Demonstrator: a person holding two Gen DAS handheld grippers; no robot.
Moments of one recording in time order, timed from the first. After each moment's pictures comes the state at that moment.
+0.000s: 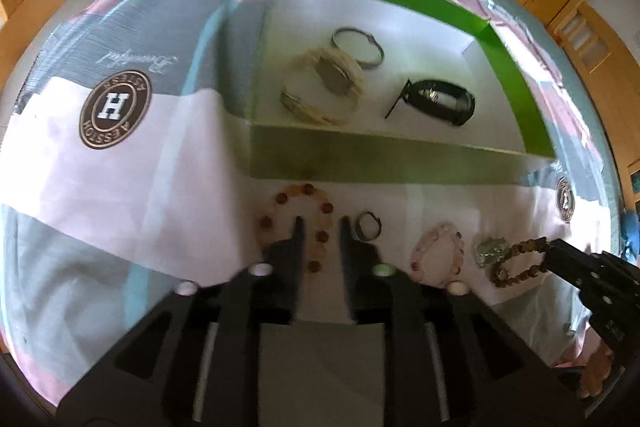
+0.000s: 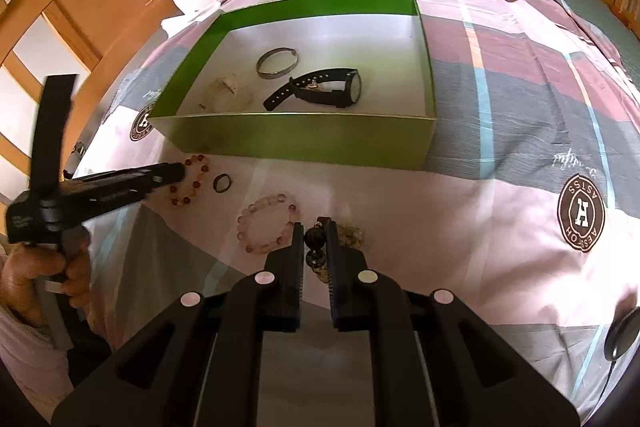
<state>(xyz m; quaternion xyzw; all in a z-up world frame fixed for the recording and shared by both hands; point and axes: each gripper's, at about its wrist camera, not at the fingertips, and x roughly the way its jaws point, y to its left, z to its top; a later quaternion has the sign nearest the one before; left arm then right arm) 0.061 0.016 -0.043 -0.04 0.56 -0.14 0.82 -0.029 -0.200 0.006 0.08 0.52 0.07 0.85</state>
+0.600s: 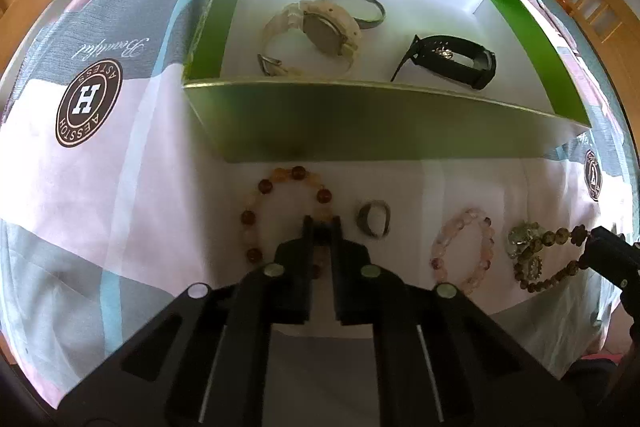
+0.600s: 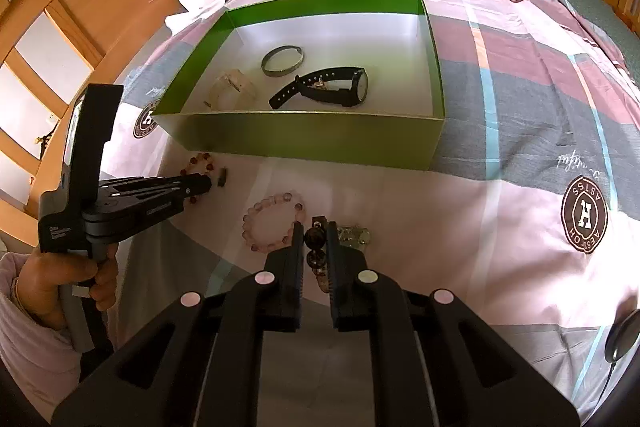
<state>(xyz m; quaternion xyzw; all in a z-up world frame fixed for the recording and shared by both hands) 0.065 -0.002 -0.069 0.00 0.58 -0.14 0.80 -0.028 -0.197 0.007 0.08 0.52 0.07 0.85</state>
